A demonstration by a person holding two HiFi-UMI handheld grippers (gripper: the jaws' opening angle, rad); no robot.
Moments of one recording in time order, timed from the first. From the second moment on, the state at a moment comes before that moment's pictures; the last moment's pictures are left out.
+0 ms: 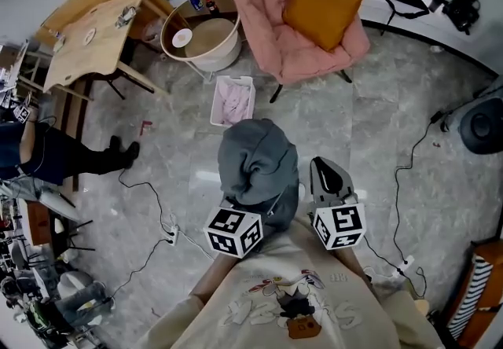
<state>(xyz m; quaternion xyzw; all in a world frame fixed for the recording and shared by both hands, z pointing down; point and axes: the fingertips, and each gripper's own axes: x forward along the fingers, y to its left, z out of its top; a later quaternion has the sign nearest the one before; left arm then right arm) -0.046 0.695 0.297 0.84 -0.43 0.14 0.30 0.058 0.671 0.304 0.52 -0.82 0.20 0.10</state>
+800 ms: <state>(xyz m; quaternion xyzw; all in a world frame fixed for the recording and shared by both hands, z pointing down) -0.065 0.556 0.309 0.84 -0.39 0.11 0.35 0.015 0.538 0.266 0.53 -0.83 0.14 0.08</state>
